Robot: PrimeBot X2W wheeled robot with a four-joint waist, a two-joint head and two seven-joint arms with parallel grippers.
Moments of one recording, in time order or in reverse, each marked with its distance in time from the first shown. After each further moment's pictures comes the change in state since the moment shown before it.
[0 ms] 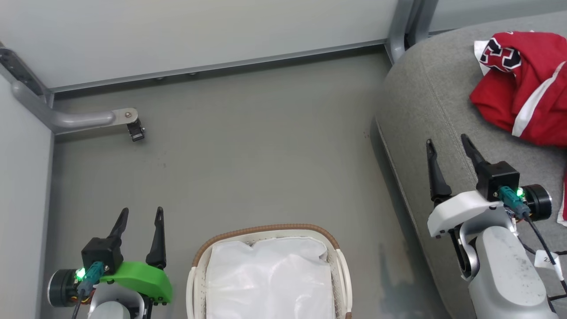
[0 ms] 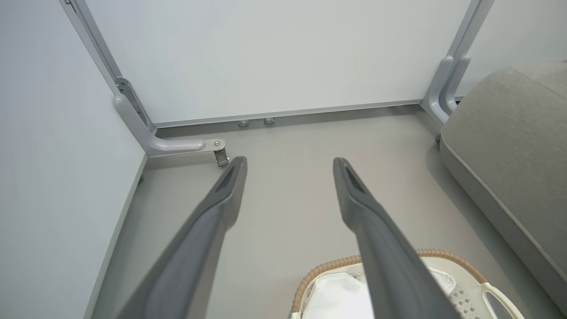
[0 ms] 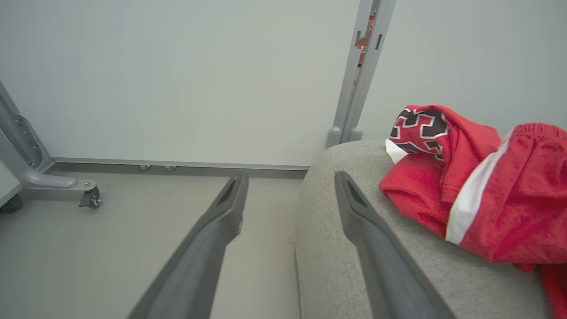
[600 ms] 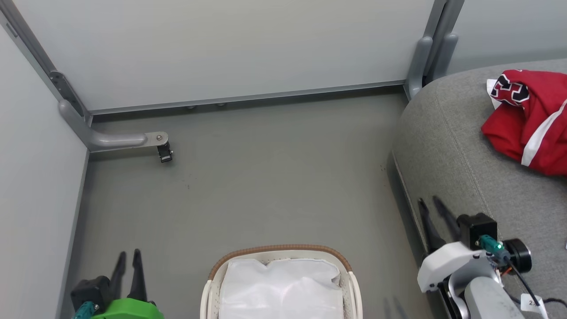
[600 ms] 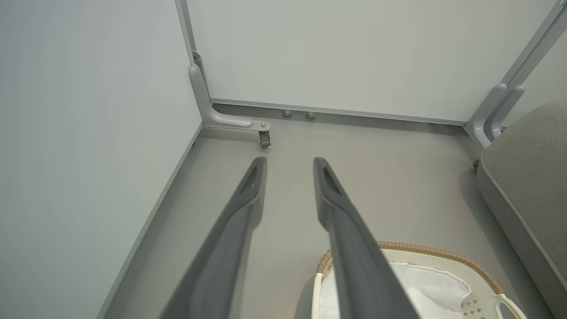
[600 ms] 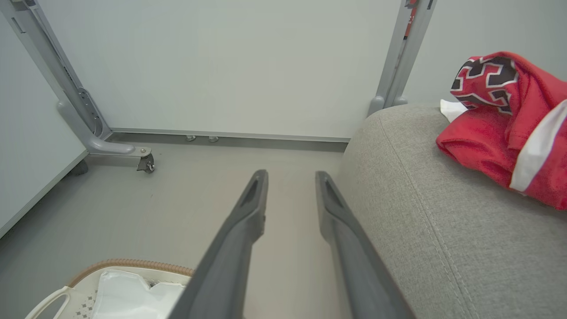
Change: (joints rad) left arm 0.131 -0.065 0.141 0.000 -0.002 -0.006 0.001; right arm 0.155 0.005 0.084 0.045 0.069 0.000 0.002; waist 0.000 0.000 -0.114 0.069
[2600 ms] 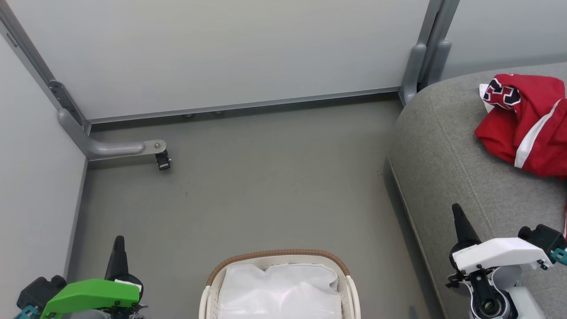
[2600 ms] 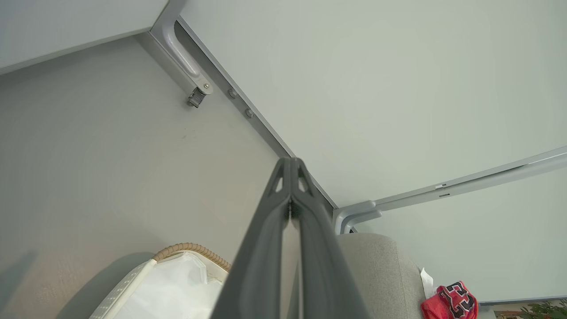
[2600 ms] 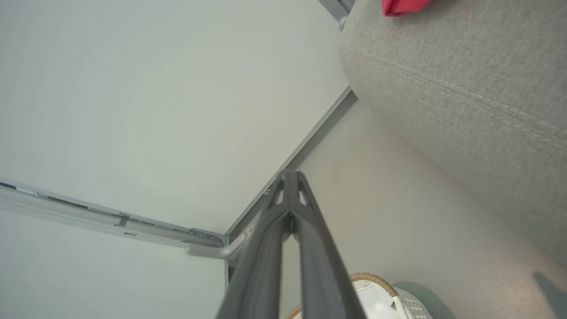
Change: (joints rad) left arm -0.017 -0.012 0.028 -0.125 -0.848 0.000 0.228; right arm 0.071 0.001 -0.080 -0.127 0.928 0.000 0.225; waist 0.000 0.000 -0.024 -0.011
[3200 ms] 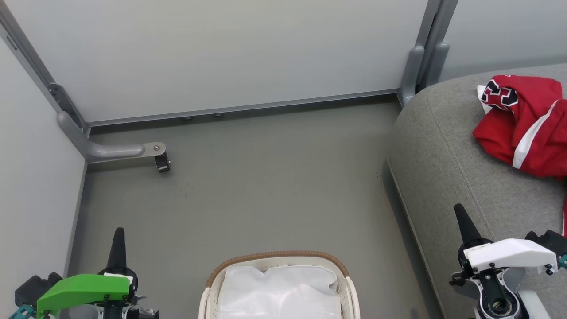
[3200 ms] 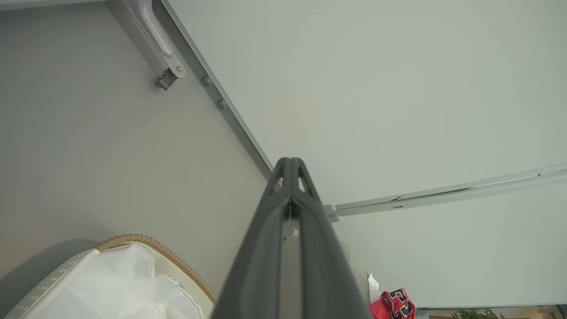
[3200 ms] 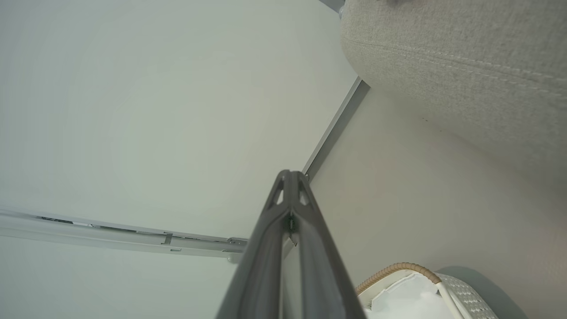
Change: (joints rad) left arm -0.012 0.000 0.005 -0.034 -0.180 0.000 0.049; right arm 0.015 -0.002 -0.018 -0.033 0.198 0.000 0.048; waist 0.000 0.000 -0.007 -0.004
